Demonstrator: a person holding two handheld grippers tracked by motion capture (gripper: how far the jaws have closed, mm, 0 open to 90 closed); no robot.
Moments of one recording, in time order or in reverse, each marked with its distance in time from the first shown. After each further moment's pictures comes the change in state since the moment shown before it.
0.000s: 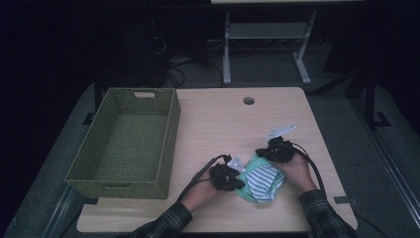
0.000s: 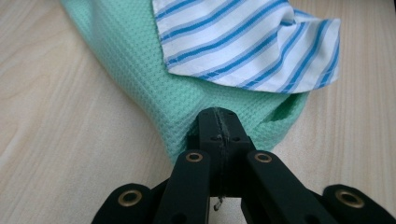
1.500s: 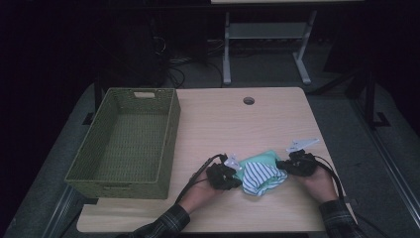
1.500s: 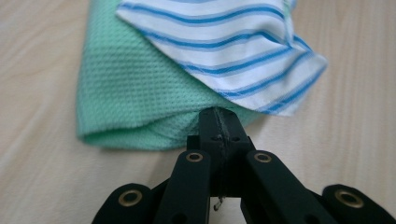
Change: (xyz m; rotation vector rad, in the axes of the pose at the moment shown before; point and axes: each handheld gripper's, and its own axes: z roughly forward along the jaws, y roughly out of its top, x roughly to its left) left arm 0.007 -0.008 -0.003 -0.001 0.047 -0.053; right arm 0.000 -0.053 -0.046 0.041 -0.007 0.016
